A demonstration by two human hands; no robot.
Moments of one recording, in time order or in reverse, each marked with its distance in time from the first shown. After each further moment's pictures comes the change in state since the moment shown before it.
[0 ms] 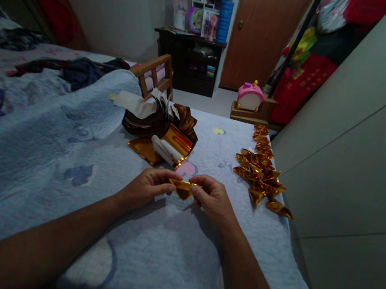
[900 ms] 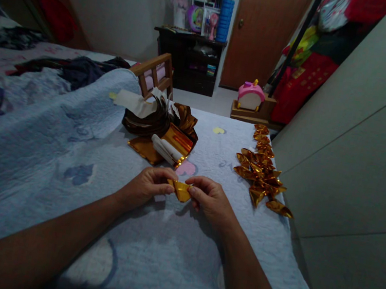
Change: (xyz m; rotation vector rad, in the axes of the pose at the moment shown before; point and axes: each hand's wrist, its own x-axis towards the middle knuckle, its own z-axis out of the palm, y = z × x) left_hand 0.001 0.010 0.000 -0.028 -0.002 0.051; right_hand -0.001 0.001 0.001 0.077 -0.084 0.053
